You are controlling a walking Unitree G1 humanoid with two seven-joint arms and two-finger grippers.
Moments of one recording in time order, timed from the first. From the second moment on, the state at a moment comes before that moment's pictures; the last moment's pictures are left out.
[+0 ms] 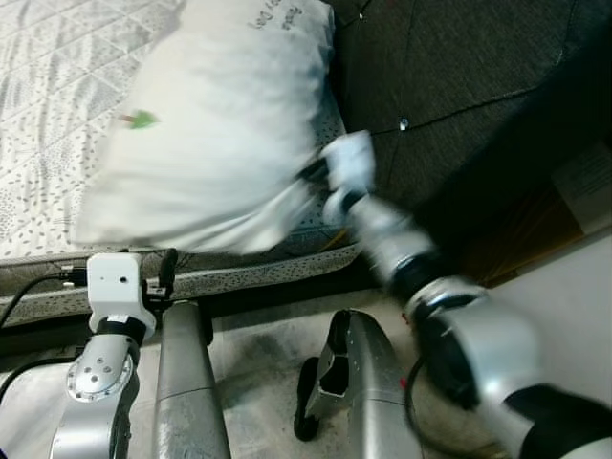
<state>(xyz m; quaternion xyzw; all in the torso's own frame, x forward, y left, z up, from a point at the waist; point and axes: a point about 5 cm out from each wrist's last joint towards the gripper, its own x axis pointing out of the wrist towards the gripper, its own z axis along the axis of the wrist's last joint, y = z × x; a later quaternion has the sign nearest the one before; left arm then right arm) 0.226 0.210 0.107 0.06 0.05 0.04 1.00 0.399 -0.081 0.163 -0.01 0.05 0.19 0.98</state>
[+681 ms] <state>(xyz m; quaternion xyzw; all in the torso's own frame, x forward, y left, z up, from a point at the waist) 0.245 0.207 0.107 0.06 0.04 0.03 1.00 0.406 -0.174 0.180 -0.07 0.01 0.05 1.00</state>
